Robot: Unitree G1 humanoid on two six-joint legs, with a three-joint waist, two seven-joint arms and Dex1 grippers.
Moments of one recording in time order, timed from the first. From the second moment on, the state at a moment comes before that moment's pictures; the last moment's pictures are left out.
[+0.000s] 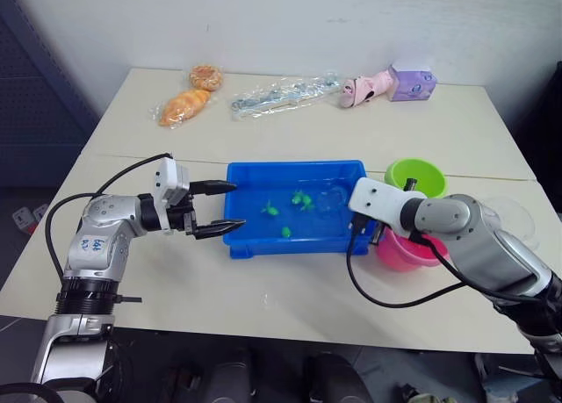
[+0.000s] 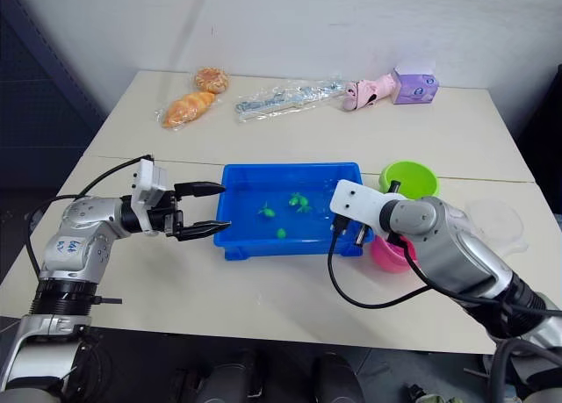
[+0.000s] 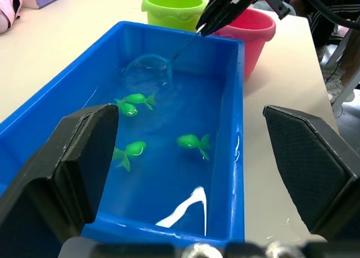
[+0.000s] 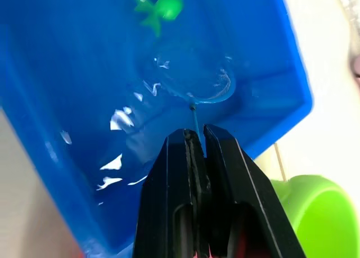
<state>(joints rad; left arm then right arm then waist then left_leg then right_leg) -0.51 0.62 0.07 0.20 -0.43 0.22 -1.21 -0.61 -0.92 0.45 -0.43 -0.03 0.85 0.71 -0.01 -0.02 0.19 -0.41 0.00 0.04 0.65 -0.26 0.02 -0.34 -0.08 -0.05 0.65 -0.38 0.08</state>
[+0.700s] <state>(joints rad) -0.50 0.63 0.07 0.20 -0.43 0.21 -1.22 -0.56 -0.72 0.35 -0.43 0.02 0.91 0.72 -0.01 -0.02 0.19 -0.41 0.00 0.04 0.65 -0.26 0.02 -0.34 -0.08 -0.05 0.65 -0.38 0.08</state>
